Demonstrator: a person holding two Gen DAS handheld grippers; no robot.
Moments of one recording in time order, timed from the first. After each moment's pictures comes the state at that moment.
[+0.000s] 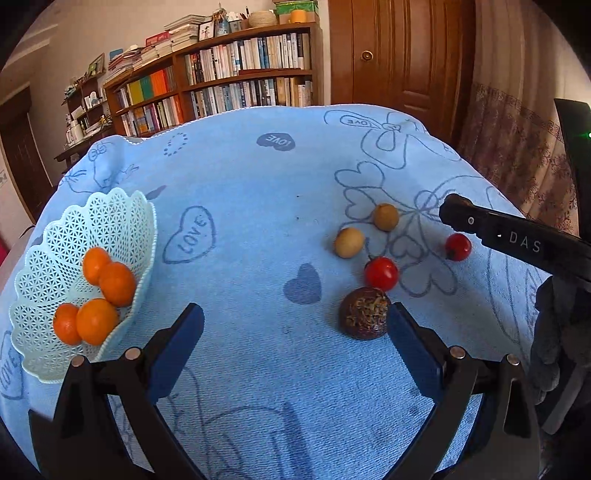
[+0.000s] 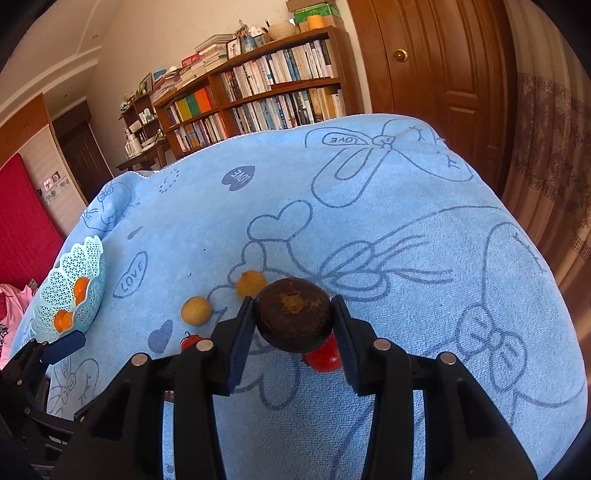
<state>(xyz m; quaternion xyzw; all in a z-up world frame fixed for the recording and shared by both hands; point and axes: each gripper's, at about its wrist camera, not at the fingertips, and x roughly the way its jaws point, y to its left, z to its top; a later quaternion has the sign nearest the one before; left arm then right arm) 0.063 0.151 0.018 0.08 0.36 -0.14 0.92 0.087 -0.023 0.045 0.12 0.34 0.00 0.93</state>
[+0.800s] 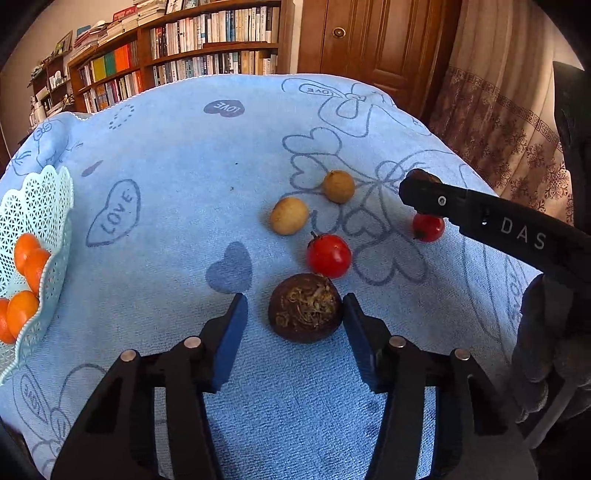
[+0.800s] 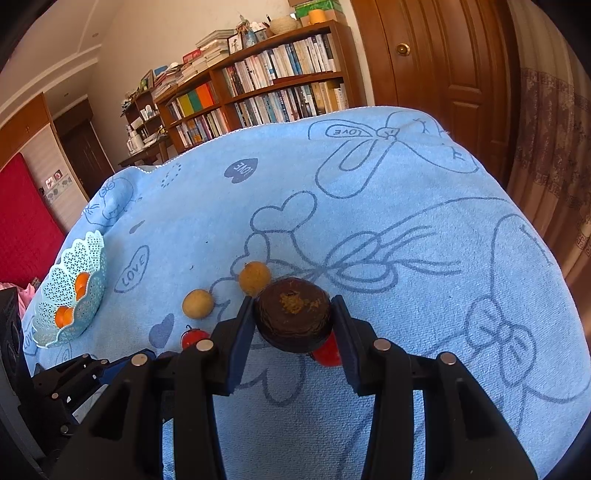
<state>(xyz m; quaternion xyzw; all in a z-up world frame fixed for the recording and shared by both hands) 0.079 0.124 -0.013 0.05 0.41 -0.21 0.89 0.089 -0.020 0.038 0.13 0.35 0.00 0.93</state>
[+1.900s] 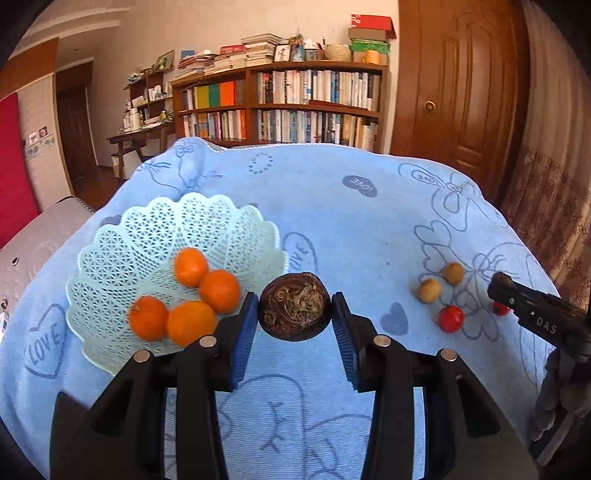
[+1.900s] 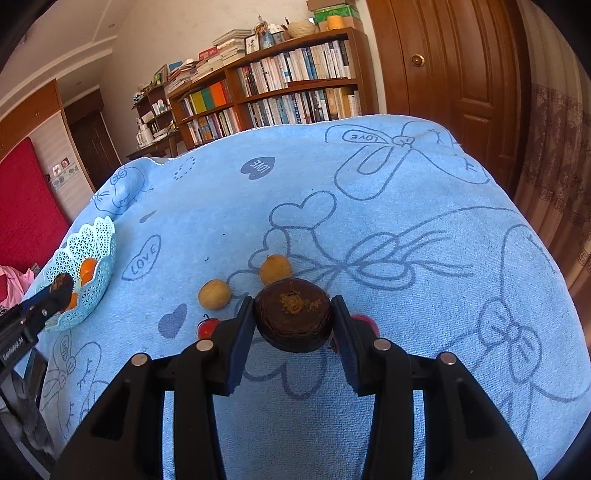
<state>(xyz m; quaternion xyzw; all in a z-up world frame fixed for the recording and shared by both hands) 0.060 0.243 0.046 0.00 0.30 -0.04 0.95 0.082 -0.002 0.038 0.10 0.34 0.02 0.93</state>
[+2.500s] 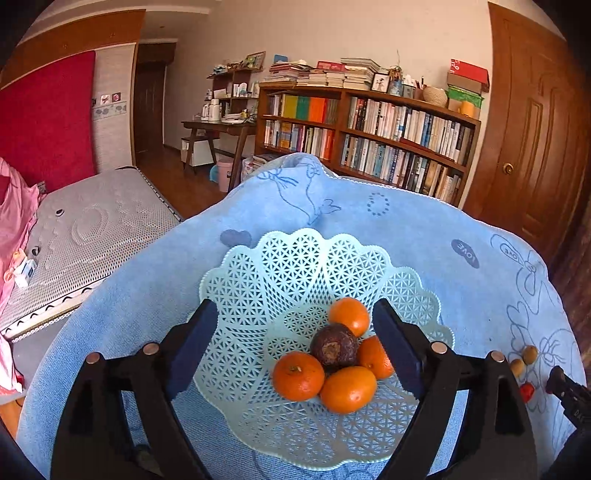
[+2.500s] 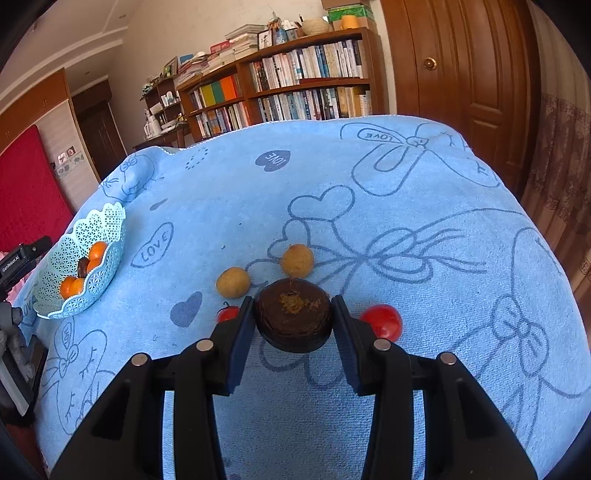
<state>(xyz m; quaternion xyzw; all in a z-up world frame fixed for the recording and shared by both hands) 0.089 0.367 0.057 -0.09 0.27 0.09 0.95 0.079 0.016 0.038 0.08 0.34 0.03 0.93</state>
